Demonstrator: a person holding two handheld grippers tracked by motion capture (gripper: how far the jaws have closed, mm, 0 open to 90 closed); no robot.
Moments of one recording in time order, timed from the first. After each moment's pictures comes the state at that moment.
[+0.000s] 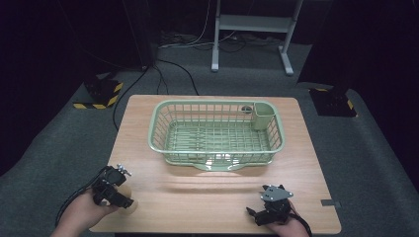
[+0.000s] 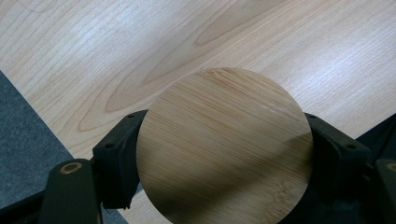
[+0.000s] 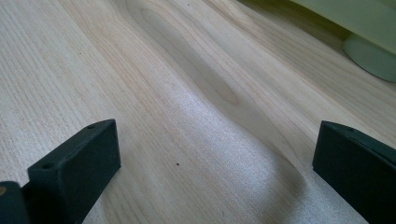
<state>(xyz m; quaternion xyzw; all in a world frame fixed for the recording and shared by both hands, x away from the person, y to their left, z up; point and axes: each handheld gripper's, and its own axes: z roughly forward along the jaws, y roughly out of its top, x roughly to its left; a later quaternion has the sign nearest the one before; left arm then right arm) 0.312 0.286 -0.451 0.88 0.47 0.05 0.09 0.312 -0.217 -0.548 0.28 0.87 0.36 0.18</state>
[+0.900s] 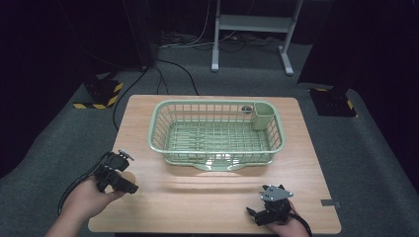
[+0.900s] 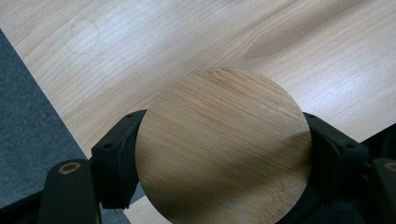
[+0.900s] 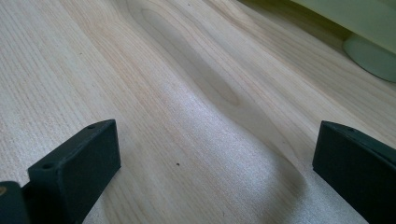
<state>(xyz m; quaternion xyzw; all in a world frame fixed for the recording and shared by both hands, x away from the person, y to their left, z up) 0.331 0.269 -0.404 0.85 0.51 0.06 0.11 0.312 -0.217 -0.548 0.28 0.87 0.36 0.18</state>
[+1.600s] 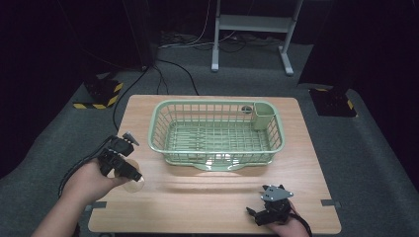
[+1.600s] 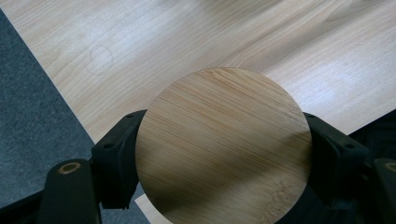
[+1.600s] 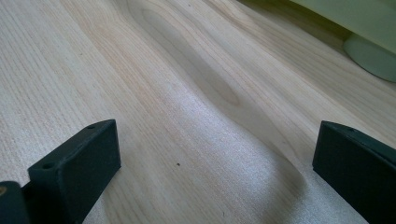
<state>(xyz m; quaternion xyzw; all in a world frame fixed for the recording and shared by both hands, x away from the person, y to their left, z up) 0.355 0.249 -0.356 0.86 0.51 0.05 0.07 0.312 -0.217 -0.548 0.28 0.87 0.36 0.18</state>
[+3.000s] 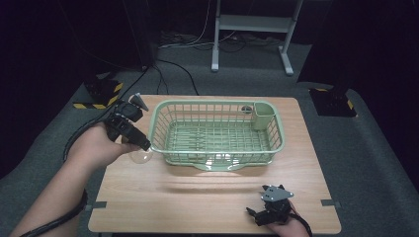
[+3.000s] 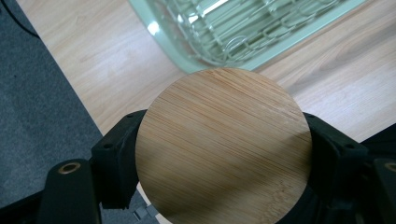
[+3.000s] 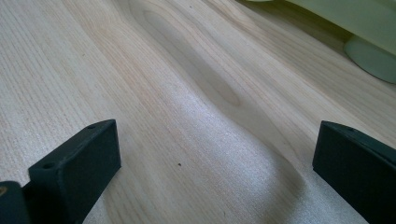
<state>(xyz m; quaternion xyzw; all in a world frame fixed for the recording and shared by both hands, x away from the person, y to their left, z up) 0.393 0.214 -0.270 0.86 0.50 0.08 0.10 0.312 -0.217 -0.548 0.28 0.87 0.36 0.18</state>
